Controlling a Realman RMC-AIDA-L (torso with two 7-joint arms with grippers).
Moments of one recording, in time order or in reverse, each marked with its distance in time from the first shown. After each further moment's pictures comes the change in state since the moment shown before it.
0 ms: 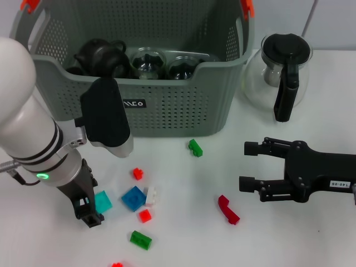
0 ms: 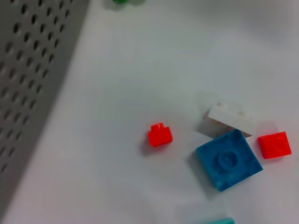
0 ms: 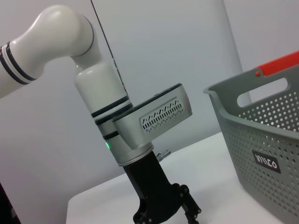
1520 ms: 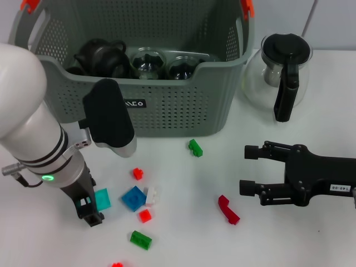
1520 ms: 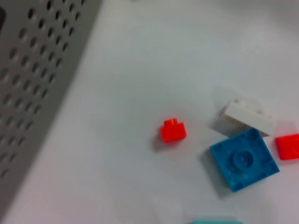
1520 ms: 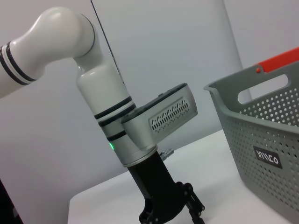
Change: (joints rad) left arm -0.001 0.000 0.039 0.024 0.026 -0.036 -0.078; right arm -0.008 0.000 -0.003 0.008 -0.002 0.000 -0.004
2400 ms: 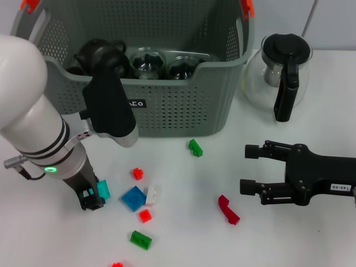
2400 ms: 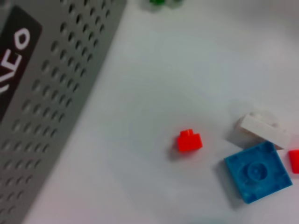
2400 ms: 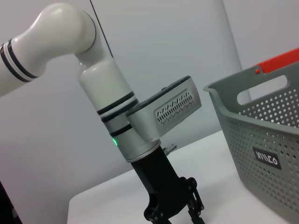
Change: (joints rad) left arm -0.025 0.003 -0.018 0.000 -0.002 -0.004 -0.027; right arm 0.001 -0.001 0.003 0.001 0.000 -0.001 0.000
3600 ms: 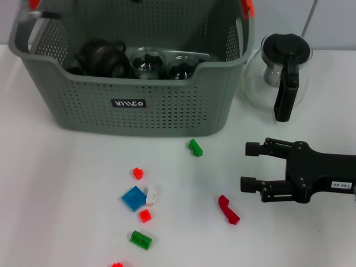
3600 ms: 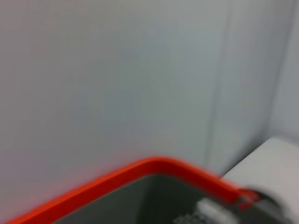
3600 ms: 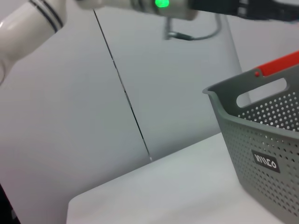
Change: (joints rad) left arm -0.279 0.096 -0.603 0.078 -0.573 -0.279 -0.026; right arm 0.004 -0.003 0.000 0.000 0.006 -0.001 0.000
